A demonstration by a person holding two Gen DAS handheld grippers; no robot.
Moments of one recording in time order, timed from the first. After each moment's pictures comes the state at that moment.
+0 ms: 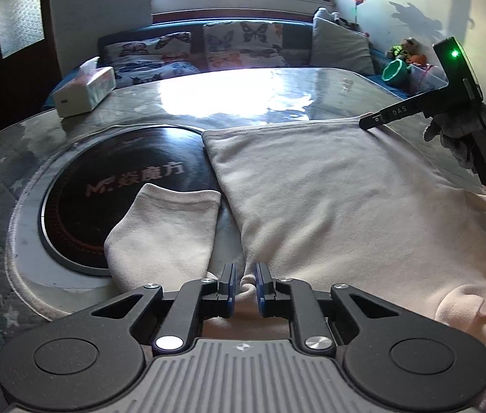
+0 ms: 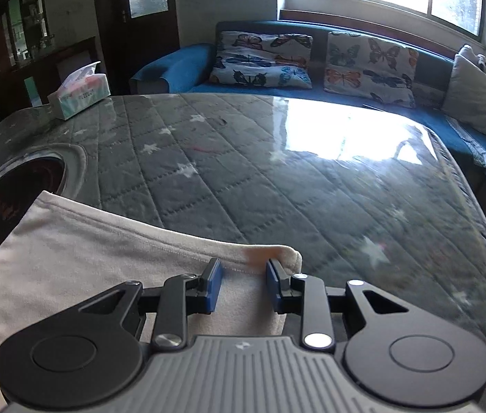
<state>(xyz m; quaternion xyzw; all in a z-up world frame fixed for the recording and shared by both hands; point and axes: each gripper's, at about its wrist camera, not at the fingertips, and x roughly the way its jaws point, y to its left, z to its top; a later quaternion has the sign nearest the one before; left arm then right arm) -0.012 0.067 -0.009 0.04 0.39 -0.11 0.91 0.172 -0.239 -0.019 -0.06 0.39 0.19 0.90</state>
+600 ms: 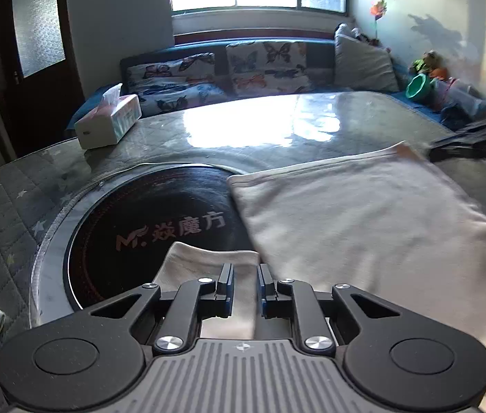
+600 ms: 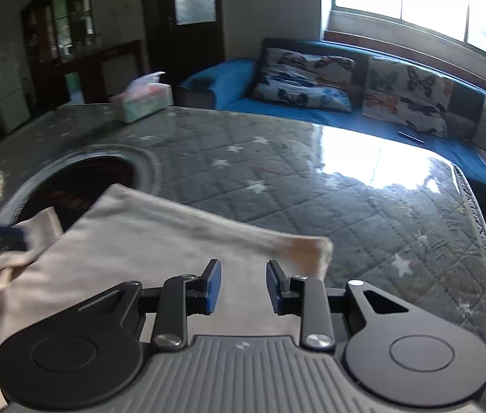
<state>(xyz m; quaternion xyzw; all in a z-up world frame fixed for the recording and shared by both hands) 0.040 0.073 -0.004 0.06 0.36 -0.07 0.93 0.105 -0.225 0.028 -0.08 0.36 0.26 0.89</state>
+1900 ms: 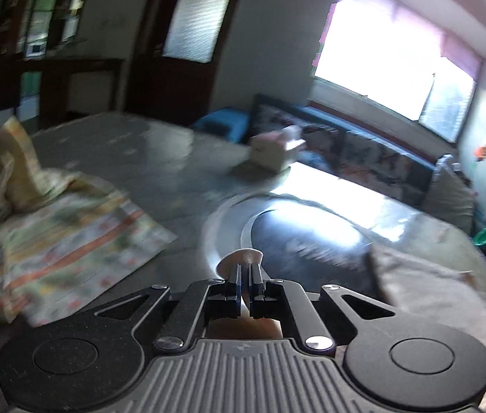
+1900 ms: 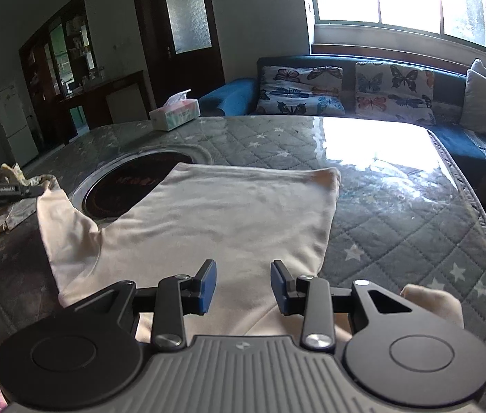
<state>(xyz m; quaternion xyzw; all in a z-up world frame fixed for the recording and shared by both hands) -0.071 0.223 0.004 -0.17 0.25 0.11 0.94 -0.057 -0.254 0.043 -0.02 0.34 0.25 0.91</state>
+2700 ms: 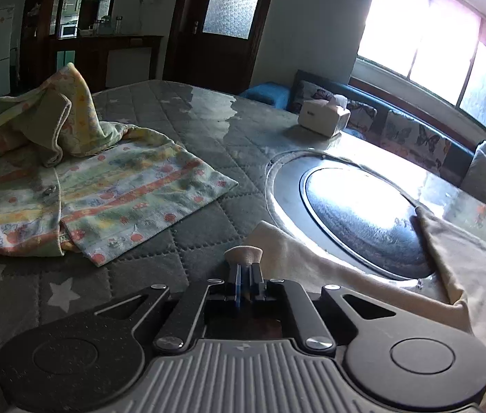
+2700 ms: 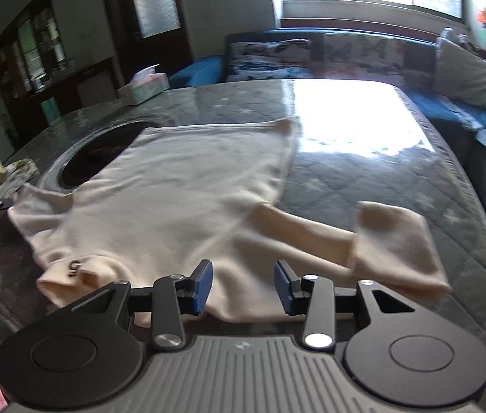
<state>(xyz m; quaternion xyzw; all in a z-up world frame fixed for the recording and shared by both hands) -0.100 0.226 -0.019 -0.16 0.30 0.17 0.93 -0.082 -0.292 0.012 0.00 0.38 0.19 0.91</state>
